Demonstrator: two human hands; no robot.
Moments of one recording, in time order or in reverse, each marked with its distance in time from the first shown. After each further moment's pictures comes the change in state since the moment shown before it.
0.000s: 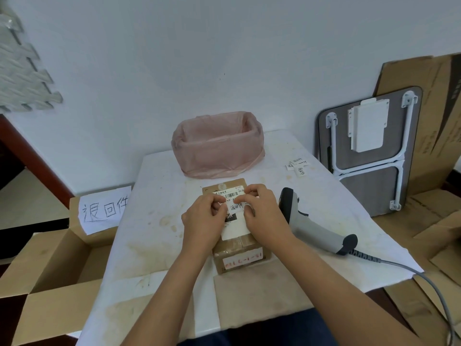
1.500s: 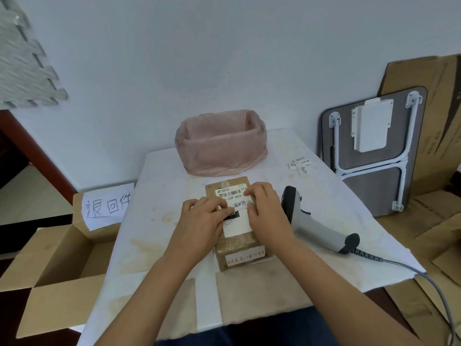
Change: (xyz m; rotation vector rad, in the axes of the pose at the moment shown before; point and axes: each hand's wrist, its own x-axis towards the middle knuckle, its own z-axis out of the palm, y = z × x) left_hand -0.007 -0.027 -0.022 0.531 -0.015 0.712; right_hand -0.004 0.001 0.005 0.012 0.077 -0.008
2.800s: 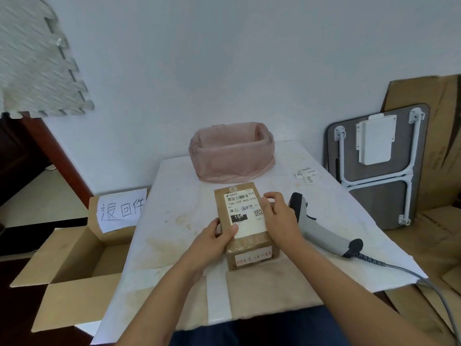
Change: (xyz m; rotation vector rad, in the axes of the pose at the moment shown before) left_hand -0.029 0.018 -0.022 -1.149 -0.372 -0.833; right_hand -0.004 -0.010 -0.012 0.299 0.000 0.291
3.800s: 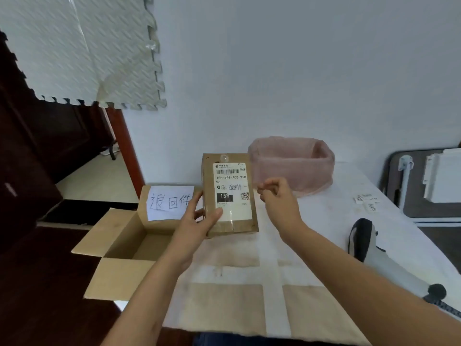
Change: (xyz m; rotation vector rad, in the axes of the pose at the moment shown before) left_hand -0.022 -0.029 -0.140 -0.290 0.372 0.162; right_hand 0.012 -0.103 0.099 0.335 -0.125 -0.027
